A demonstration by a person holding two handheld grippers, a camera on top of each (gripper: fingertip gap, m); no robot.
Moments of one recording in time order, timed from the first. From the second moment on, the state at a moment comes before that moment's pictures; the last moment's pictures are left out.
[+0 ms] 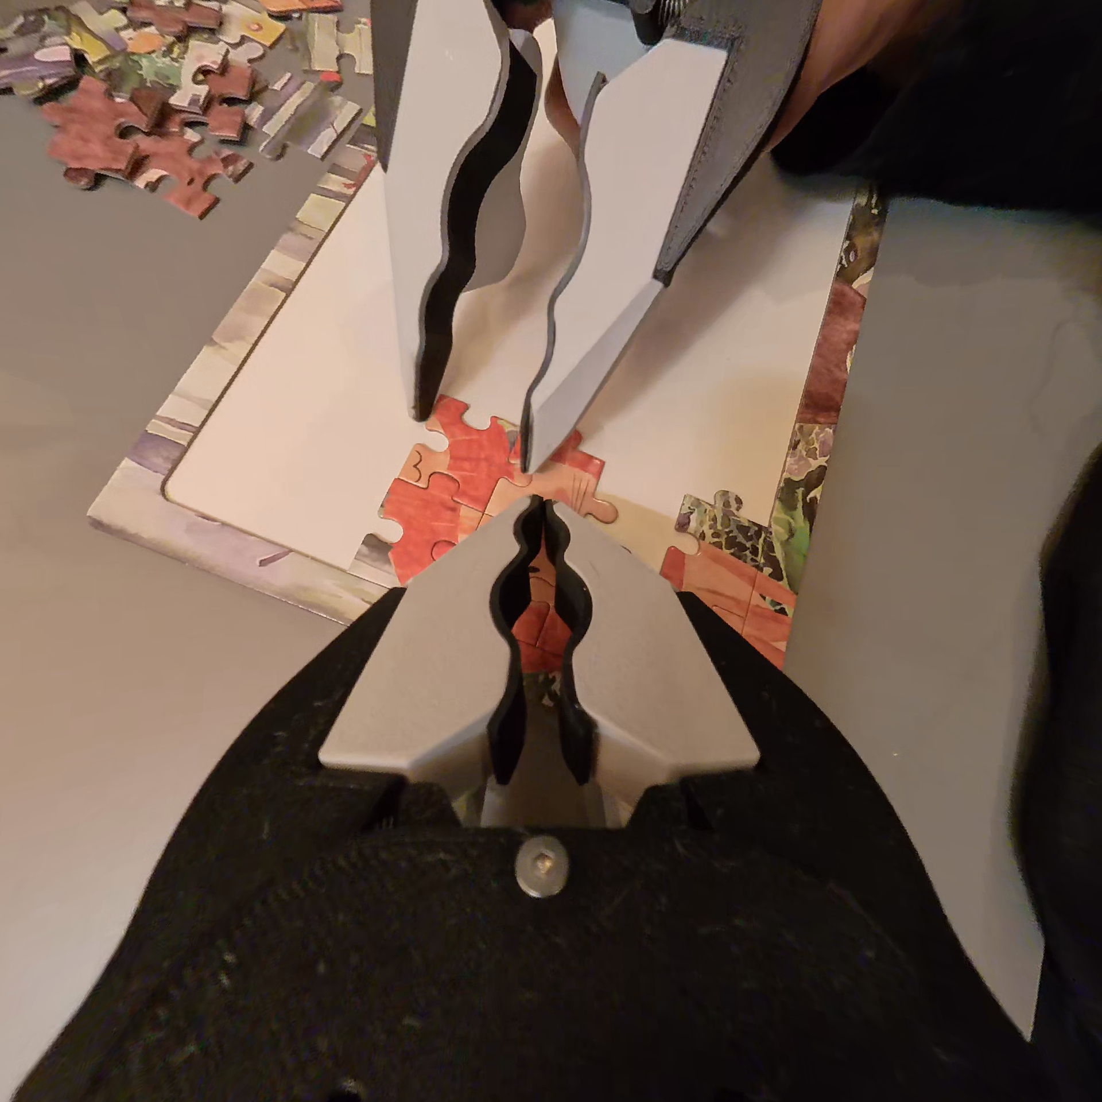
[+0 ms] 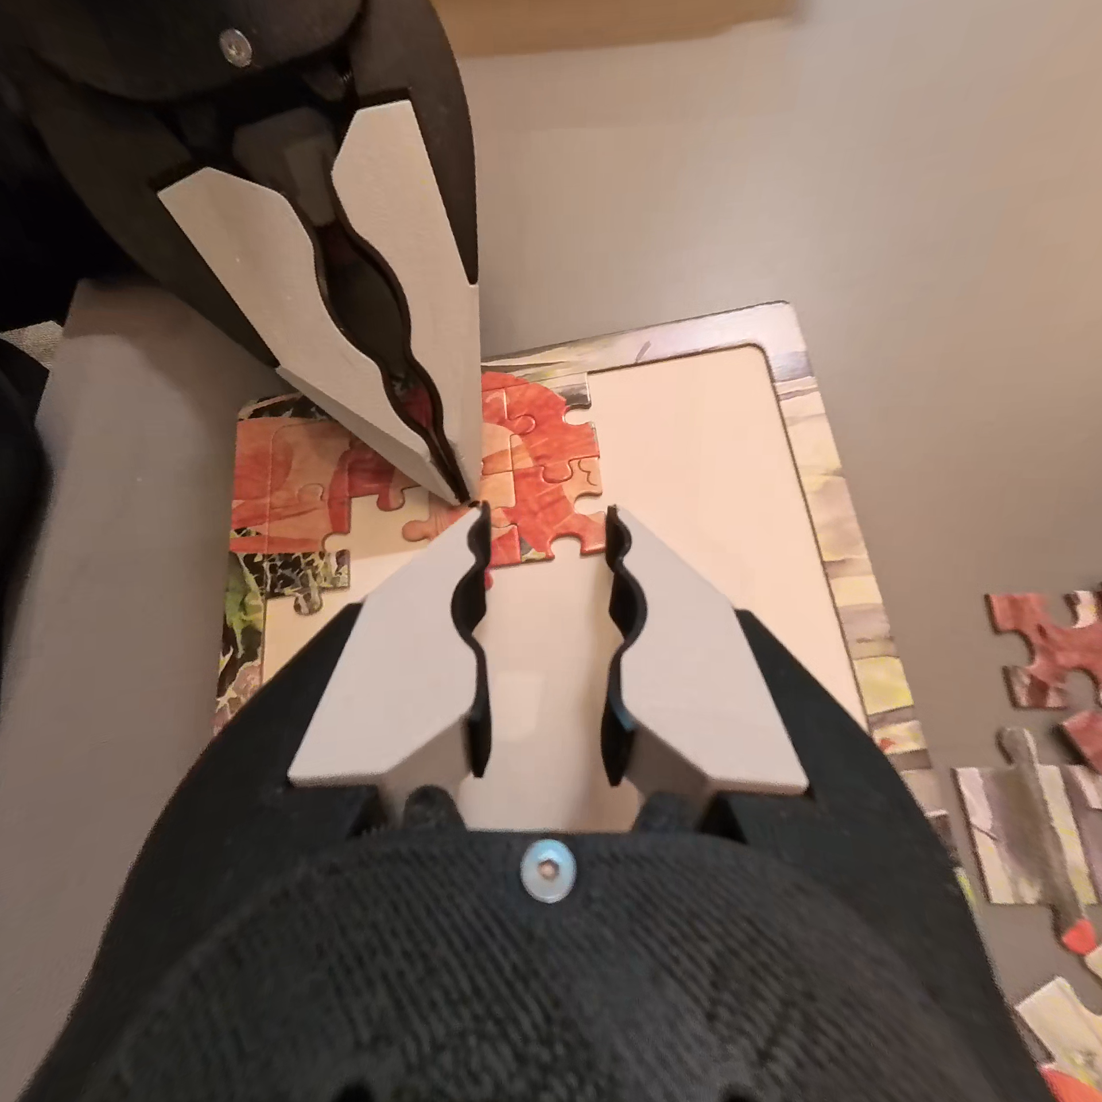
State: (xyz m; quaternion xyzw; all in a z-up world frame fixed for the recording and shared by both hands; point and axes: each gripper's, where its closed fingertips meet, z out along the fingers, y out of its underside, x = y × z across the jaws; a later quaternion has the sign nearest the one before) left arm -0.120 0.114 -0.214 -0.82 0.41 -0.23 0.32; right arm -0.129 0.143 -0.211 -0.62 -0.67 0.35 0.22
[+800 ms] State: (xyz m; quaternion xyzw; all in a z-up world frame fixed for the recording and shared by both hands) left arm -0.121 0.114 -0.215 -0.83 0.40 -0.23 0.32; right arm -0.128 0.148 -0.214 -0.63 -0.68 0.29 0.24
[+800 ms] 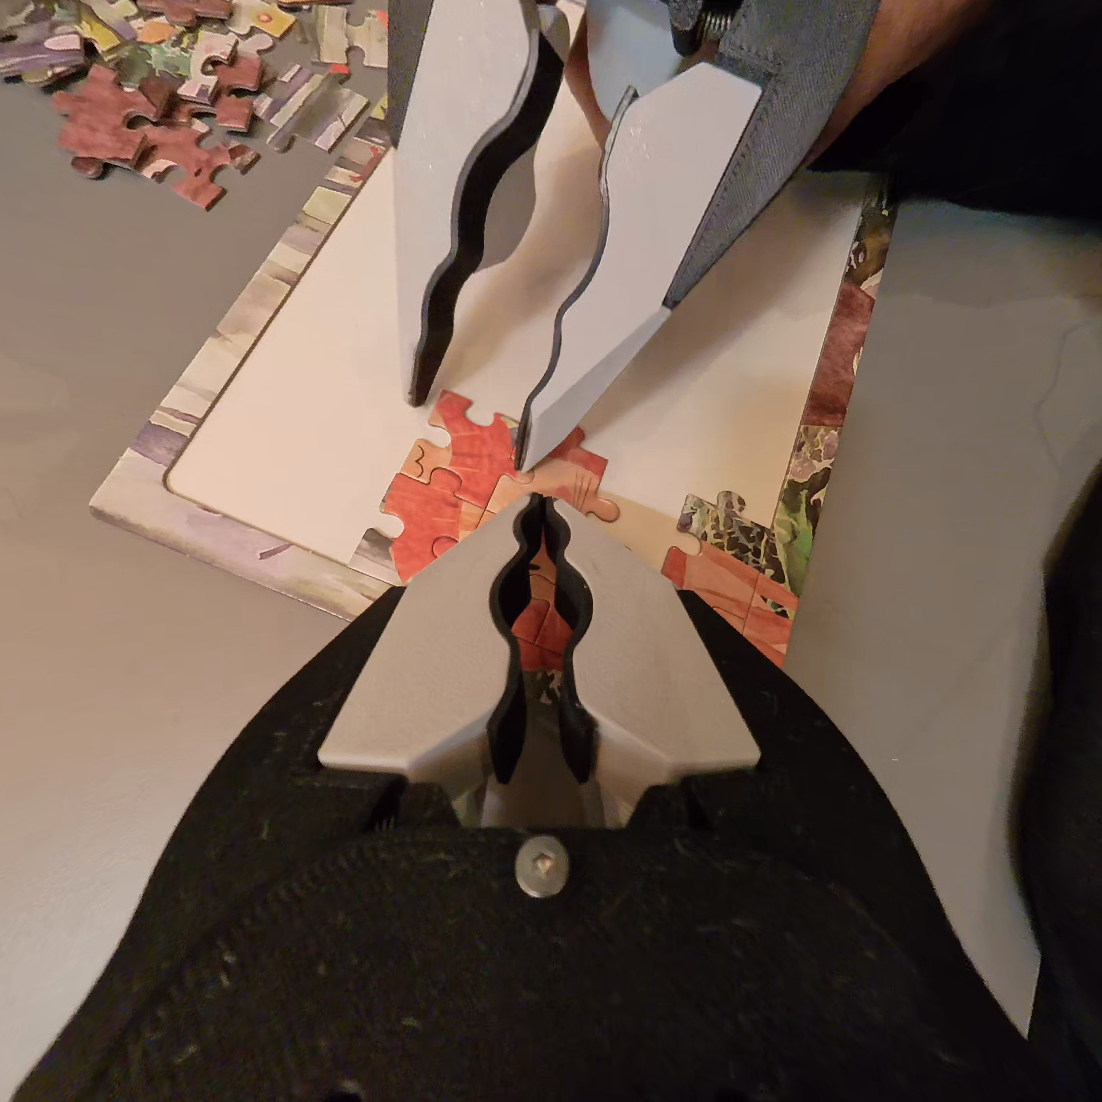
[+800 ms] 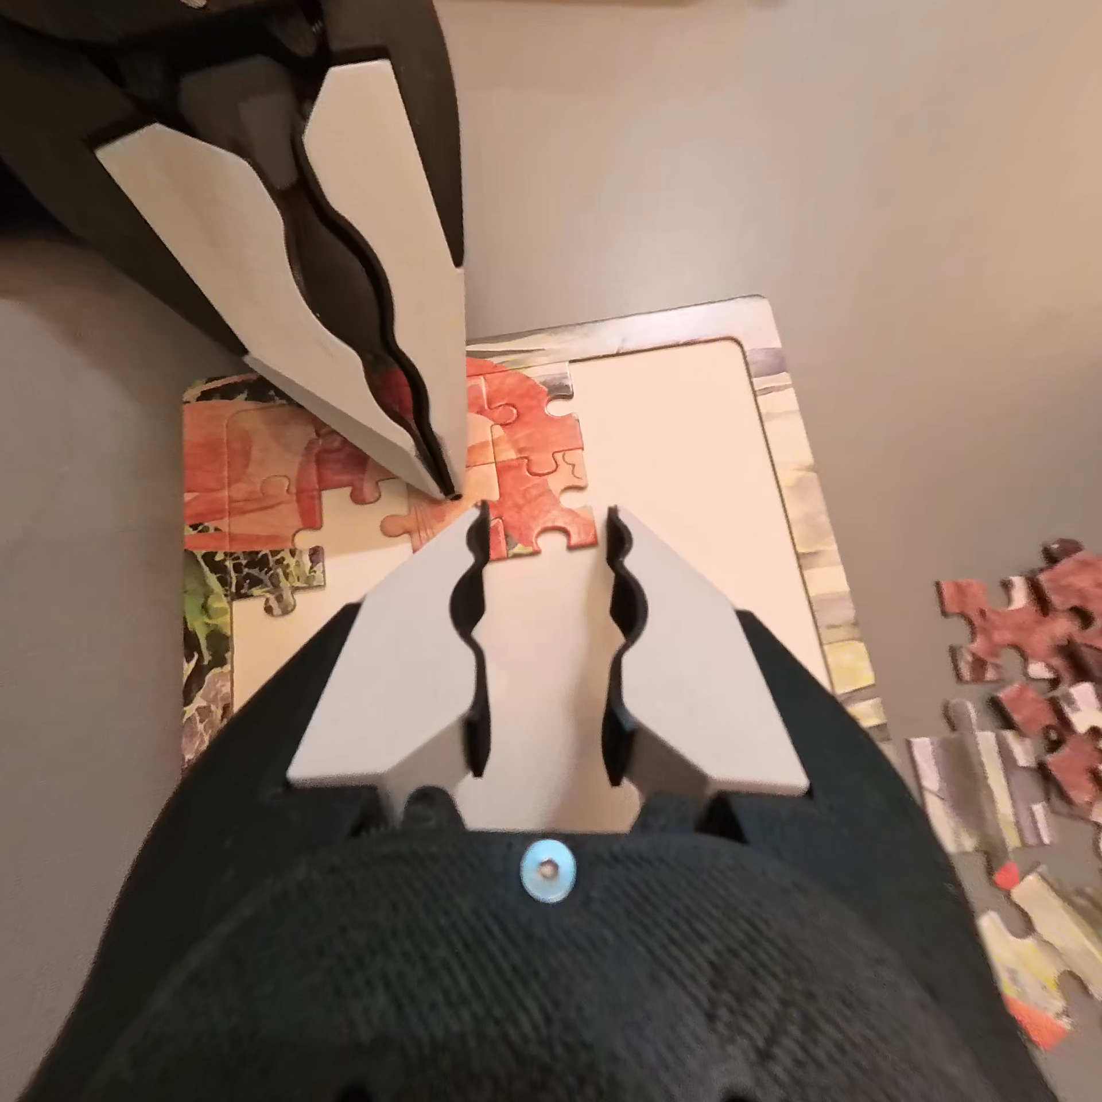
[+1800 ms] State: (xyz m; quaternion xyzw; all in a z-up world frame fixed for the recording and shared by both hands) left arm -0.121 0.114 -0.215 -0.83 0.39 -0.23 0.32; right arm -0.126 0.143 -0.208 -0.64 -0.65 0.36 0.20
